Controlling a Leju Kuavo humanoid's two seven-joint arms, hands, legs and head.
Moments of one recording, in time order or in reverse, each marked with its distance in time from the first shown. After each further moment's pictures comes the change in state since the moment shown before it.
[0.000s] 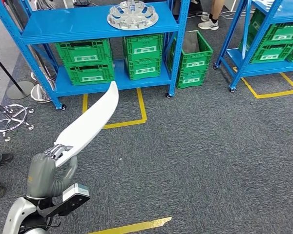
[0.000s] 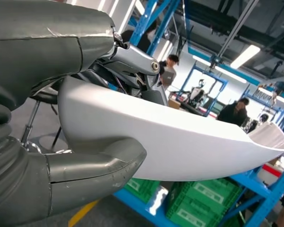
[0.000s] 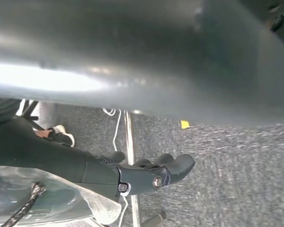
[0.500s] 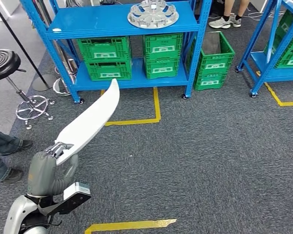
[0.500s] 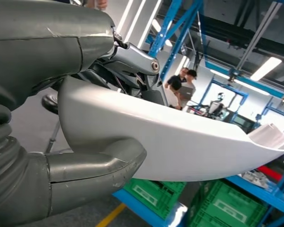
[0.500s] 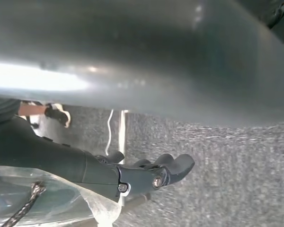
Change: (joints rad) left arm -0.014 -0.002 -0.001 -0.002 -0.008 -0.005 0.006; right arm -0.002 0.002 0.007 0.000 0.000 -0.011 0.001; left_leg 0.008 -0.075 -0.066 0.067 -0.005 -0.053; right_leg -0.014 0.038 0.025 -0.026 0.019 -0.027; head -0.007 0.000
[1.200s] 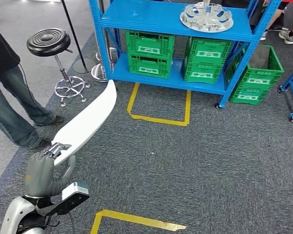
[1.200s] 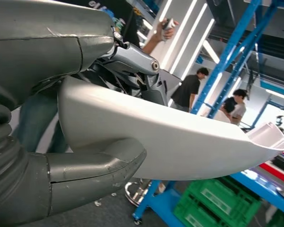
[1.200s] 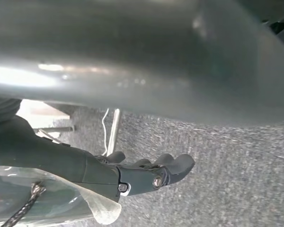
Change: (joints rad) left arm -0.001 -0.009 -0.002 -0.004 -0.011 -0.017 0.008; right arm 0.006 0.003 0.004 -0.003 -0.009 0.012 0.004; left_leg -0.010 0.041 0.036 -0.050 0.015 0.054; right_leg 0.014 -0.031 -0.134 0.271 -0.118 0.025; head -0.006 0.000
